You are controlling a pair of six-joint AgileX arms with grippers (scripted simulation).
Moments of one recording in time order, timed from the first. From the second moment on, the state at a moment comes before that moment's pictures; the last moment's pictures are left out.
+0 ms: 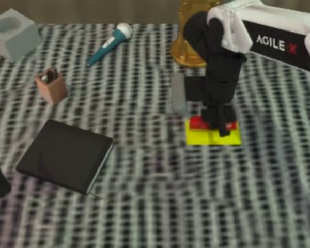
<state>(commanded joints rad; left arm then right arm) 0.00 0.00 0.00 0.00 0.00 0.00 0.48 2.43 1.99 -1.13 0.00 -1.09</state>
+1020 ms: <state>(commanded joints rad) 0.00 0.00 0.00 0.00 0.00 0.00 0.48 2.43 1.98 -1.12 0.00 -1.09</state>
